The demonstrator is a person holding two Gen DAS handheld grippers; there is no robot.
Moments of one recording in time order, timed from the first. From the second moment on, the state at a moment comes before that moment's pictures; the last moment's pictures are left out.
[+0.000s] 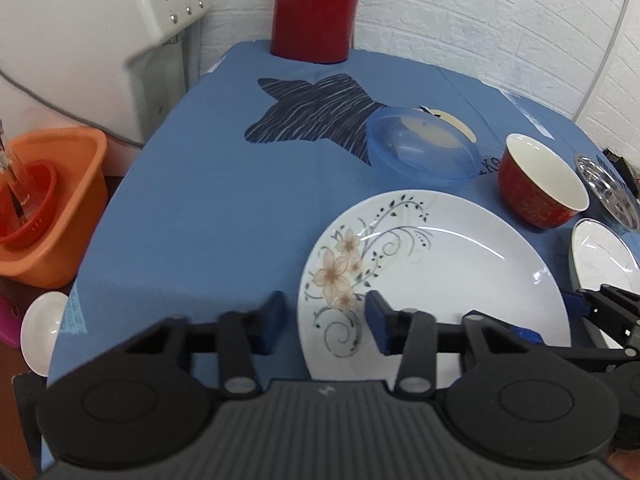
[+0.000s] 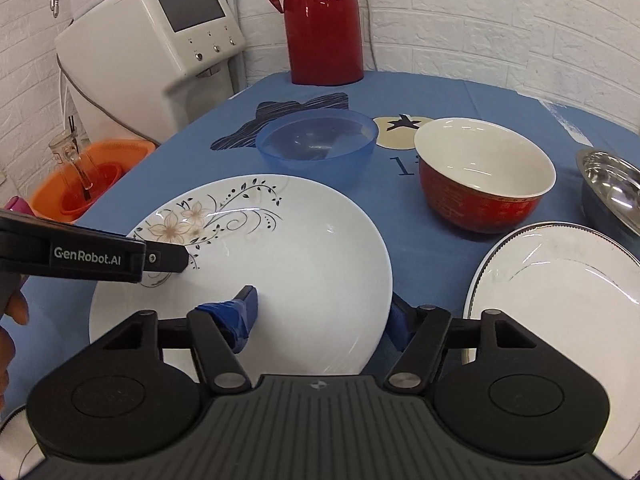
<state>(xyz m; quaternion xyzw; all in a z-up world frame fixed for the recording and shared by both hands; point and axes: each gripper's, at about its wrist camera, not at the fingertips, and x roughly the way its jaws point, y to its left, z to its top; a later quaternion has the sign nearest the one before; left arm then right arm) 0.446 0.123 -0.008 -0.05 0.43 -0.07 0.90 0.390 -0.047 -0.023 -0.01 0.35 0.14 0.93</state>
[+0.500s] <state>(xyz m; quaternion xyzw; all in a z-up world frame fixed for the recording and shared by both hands) 0.384 0.119 0.063 -0.02 0.38 -0.05 0.92 0.329 -0.046 0.035 0.03 0.31 0.16 0.94</state>
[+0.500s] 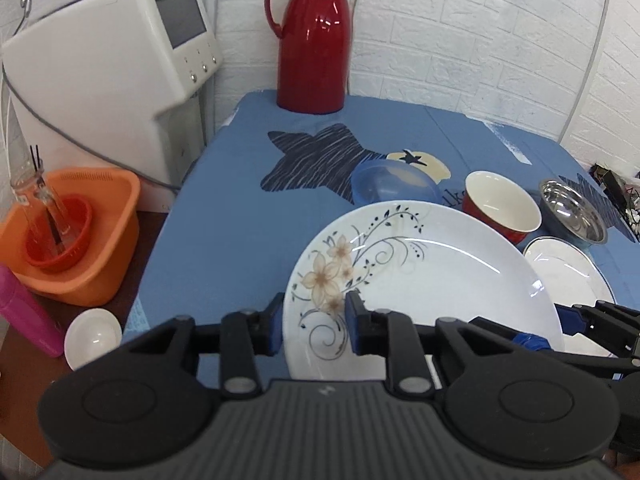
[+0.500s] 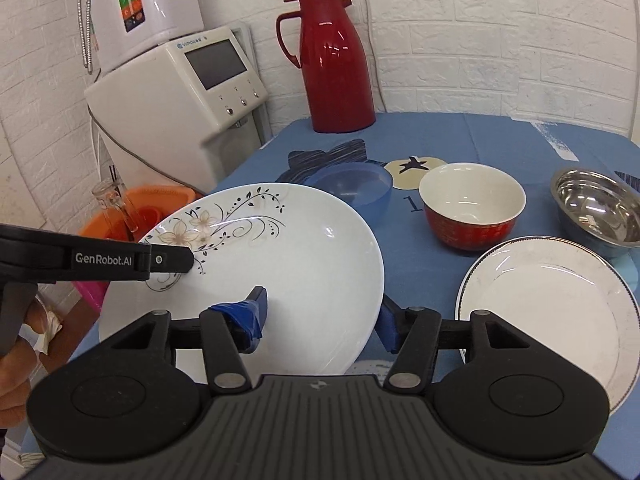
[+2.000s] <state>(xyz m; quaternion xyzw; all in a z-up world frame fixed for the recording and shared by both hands) 0.222 0.138 0.019 -0.02 0.31 -0.02 0.95 0.203 -0.042 -0.016 0.11 0.29 0.16 0.94</state>
